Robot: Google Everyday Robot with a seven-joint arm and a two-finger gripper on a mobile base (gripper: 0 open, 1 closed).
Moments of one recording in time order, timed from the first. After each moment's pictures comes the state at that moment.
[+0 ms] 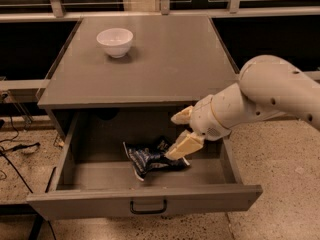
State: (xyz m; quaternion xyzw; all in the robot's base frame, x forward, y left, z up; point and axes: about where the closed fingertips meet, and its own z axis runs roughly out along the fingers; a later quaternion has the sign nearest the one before) arm 0.497 -0.052 0.790 -0.62 0.70 0.18 0.30
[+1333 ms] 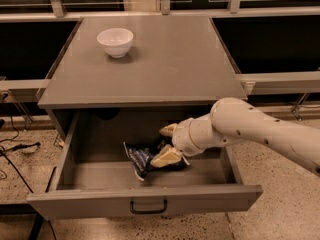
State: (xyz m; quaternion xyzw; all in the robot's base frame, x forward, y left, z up) arm 0.535 -0.013 0.695 -0.59 0.71 0.18 0.34
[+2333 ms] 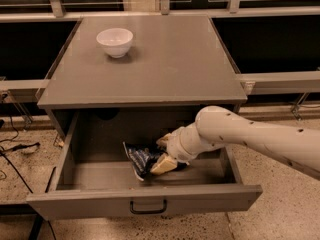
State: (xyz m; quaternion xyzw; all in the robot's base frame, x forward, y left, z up) arm 0.540 -0.007 0.637 -0.62 0.71 0.16 0.29
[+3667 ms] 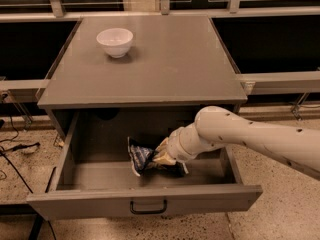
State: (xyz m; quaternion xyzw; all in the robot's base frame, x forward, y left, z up) arm 0.540 -0.007 0.637 -0.62 0.71 0.16 0.29
